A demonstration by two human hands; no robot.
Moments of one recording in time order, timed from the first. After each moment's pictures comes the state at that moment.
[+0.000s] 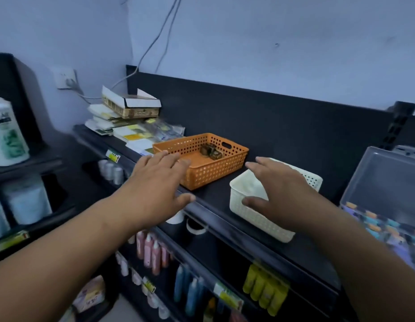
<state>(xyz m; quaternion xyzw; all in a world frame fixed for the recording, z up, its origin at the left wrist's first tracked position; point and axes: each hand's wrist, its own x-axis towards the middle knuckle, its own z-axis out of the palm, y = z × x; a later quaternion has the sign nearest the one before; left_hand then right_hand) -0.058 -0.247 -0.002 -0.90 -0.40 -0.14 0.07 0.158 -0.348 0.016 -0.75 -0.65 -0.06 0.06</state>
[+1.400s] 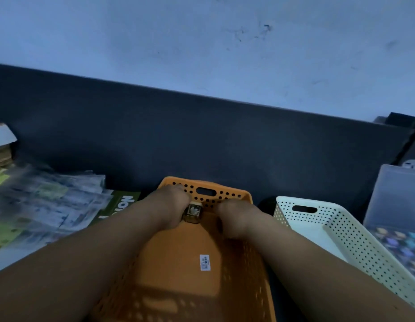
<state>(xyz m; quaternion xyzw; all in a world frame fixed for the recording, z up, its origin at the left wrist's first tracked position) 0.151 0.169 -0.049 -1.00 -0.05 0.04 0.02 0.225 0.019 -0.036 -0.89 -0.43 0.10 -0.12</state>
